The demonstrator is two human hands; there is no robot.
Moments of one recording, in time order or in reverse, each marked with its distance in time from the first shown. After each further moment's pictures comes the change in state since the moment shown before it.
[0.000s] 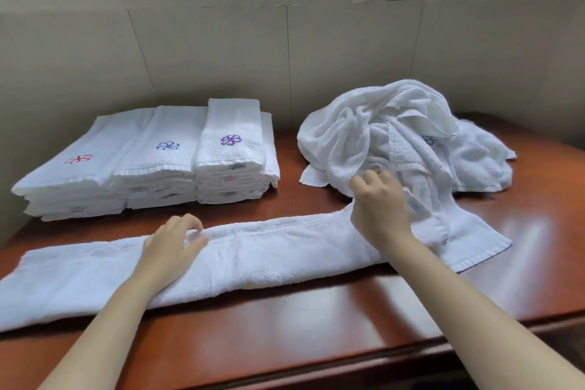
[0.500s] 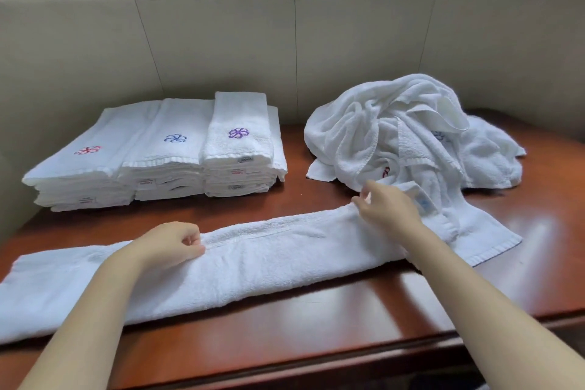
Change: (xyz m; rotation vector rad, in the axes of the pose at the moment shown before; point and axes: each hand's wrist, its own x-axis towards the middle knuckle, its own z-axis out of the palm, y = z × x) left_hand 0.004 -0.002 -0.036 0.124 -0.445 -0.066; right_hand 0.005 0.021 0.029 0.279 -0.493 0.315
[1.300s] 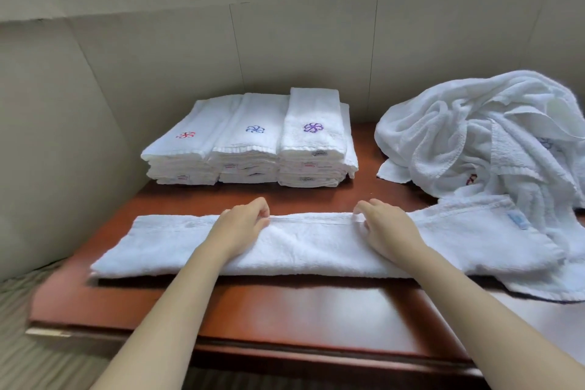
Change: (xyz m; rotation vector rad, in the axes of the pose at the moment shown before) left_hand -0.014 -0.009 0.018 -0.044 0.349 0.026; right_hand -0.032 -0.090 0.049 -0.151 -0.053 -0.490
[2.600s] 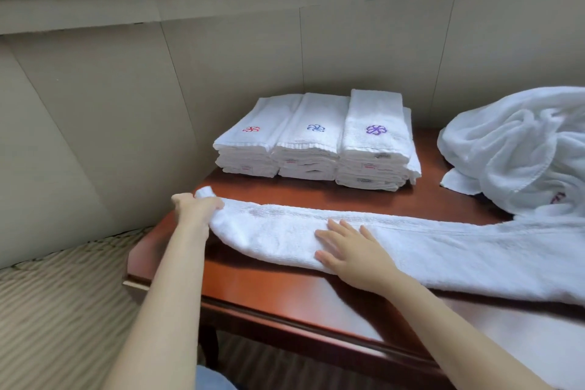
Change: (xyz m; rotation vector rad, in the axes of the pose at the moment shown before) left_hand -0.042 -0.104 -0.075 -0.892 0.631 -0.916; right_hand -0.006 -0.127 0.026 0.303 -0.304 -0.284
